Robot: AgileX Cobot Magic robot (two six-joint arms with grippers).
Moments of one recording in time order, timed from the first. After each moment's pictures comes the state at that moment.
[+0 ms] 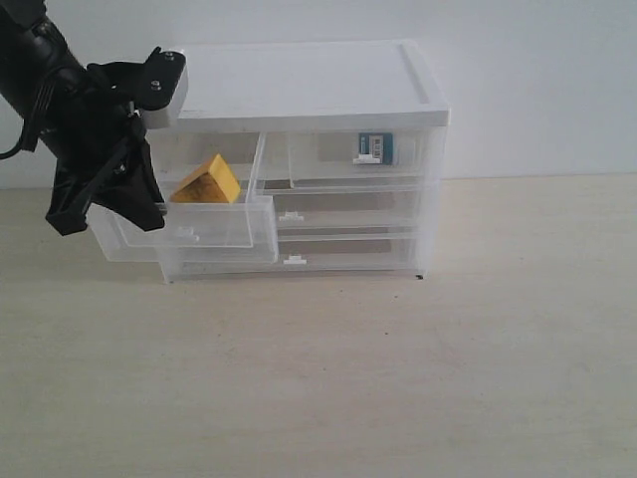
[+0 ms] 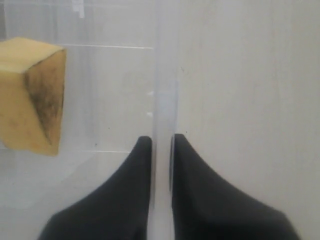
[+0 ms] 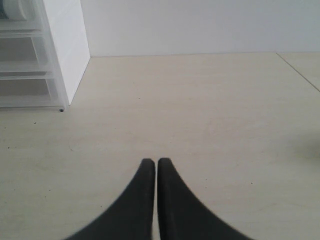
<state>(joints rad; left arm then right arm) -0.26 1.82 -1.60 -0.28 1.21 1.41 -0.01 0.00 0.00 0.01 0.33 0.00</state>
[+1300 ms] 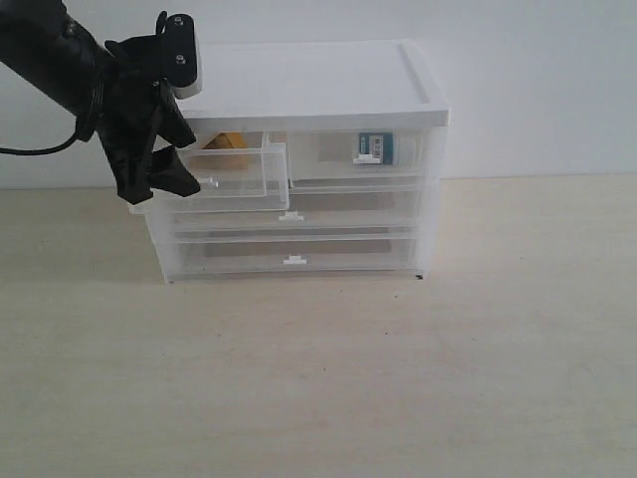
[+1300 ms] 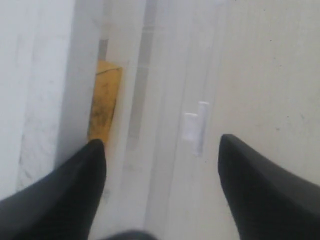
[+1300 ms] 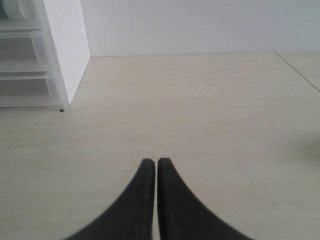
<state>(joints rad) -0.26 1.85 -1.60 -0.33 0.86 1.37 -0.01 0.00 0.00 0.01 0.33 0.00</state>
